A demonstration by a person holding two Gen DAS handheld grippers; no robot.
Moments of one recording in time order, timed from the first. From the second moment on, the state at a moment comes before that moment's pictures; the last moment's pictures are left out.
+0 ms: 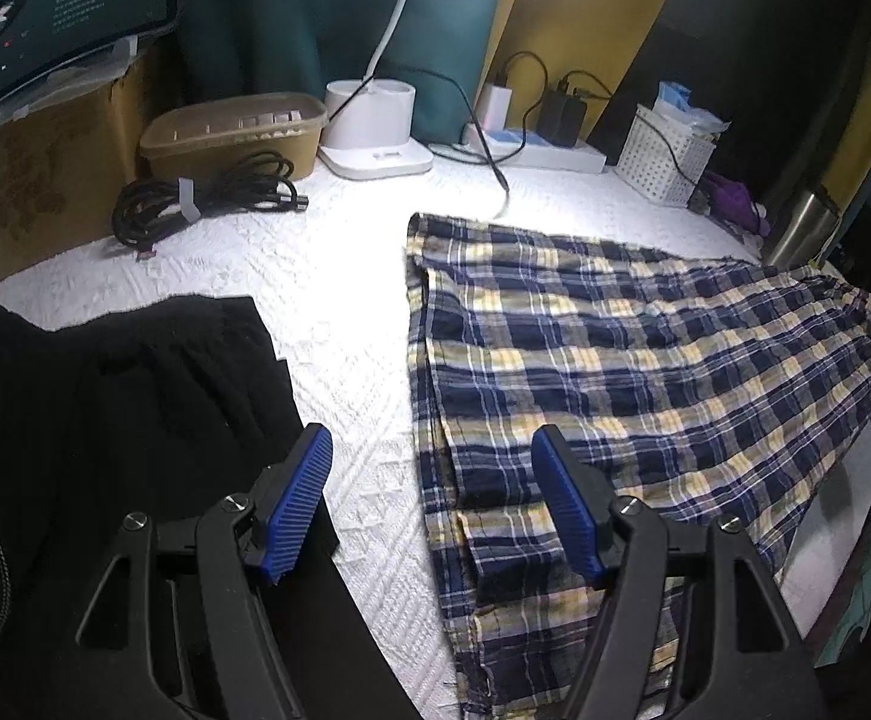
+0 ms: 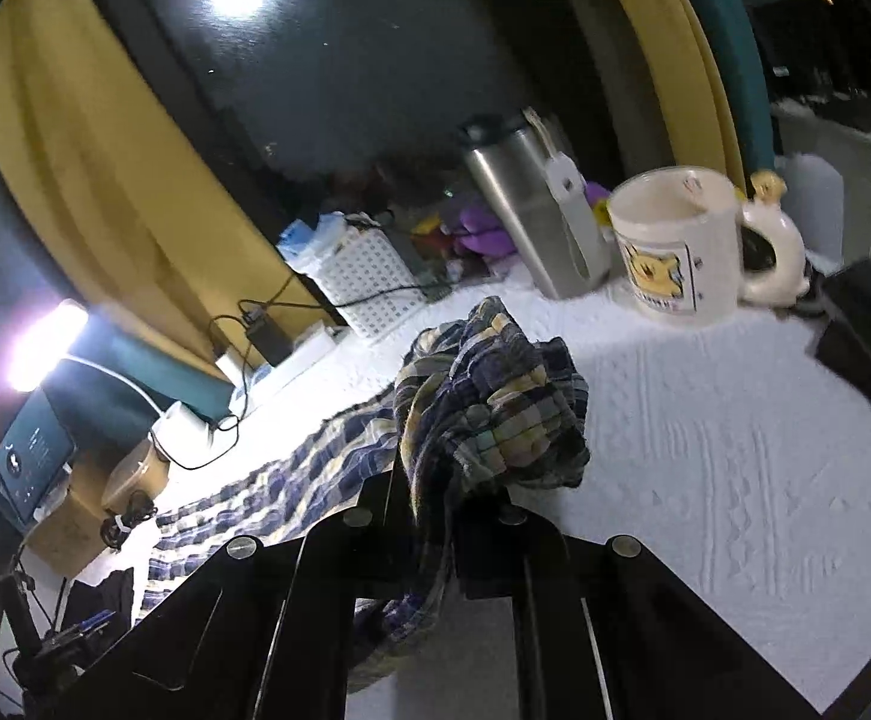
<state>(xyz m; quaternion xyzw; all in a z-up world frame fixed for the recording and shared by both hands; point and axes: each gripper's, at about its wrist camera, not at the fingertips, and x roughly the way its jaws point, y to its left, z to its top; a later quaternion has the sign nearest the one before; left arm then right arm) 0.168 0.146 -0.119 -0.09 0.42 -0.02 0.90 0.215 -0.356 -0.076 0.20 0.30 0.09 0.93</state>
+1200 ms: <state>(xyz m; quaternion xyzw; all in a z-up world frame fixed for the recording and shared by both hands) 0.143 0.227 -0.102 -0.10 0.36 -0.04 0.93 0.196 -0.104 -0.027 0.03 0.29 0.25 0.92</state>
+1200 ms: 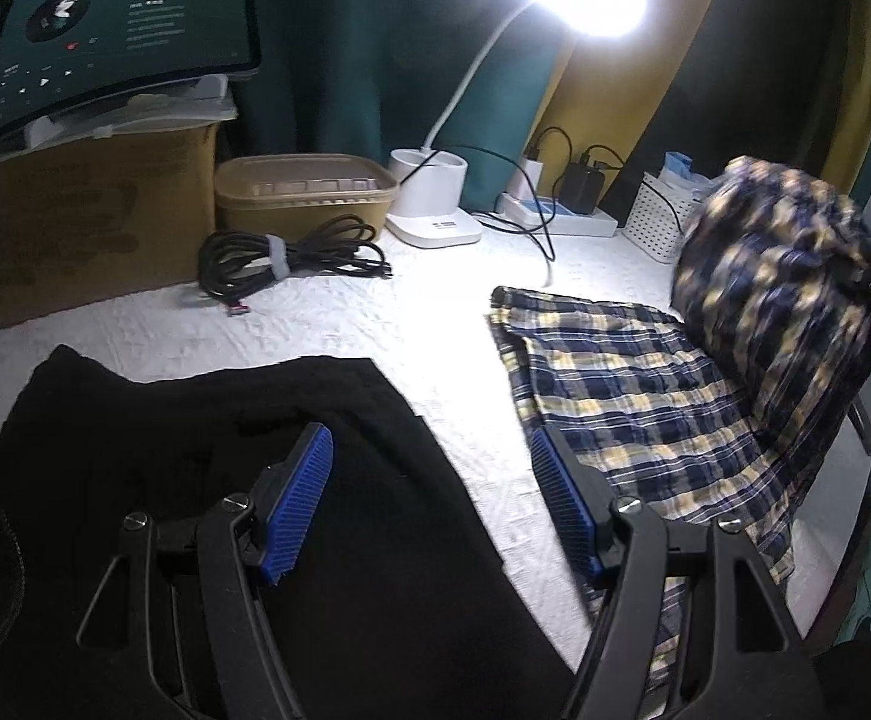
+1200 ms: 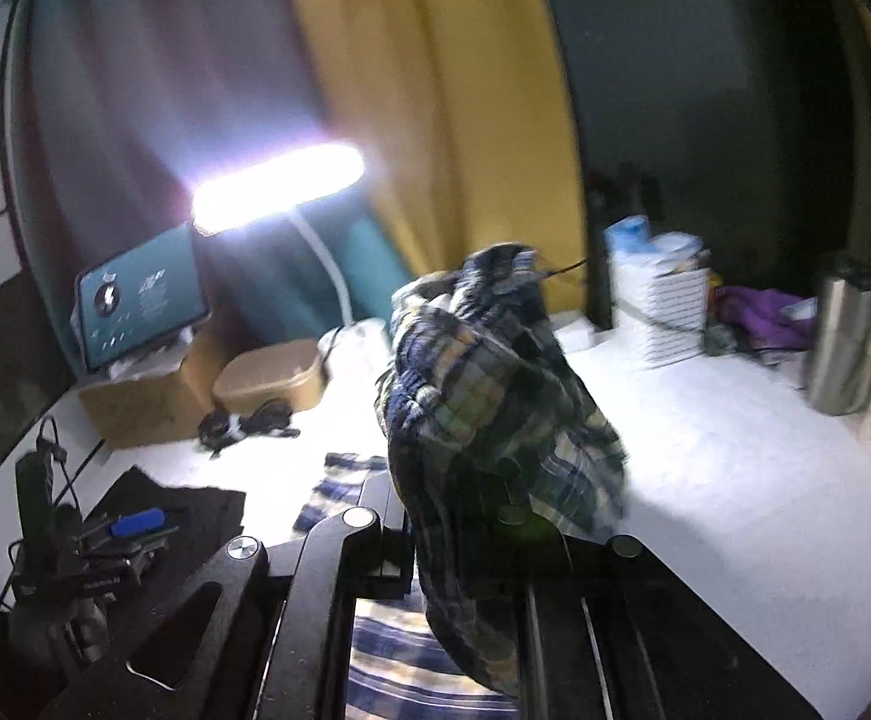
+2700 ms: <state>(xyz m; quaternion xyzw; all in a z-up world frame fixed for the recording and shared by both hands) 0.148 0.154 -0.081 -0.05 0.36 -0.07 0.93 0.182 -0.114 -0.103 -0.05 0.36 0.23 0.90</state>
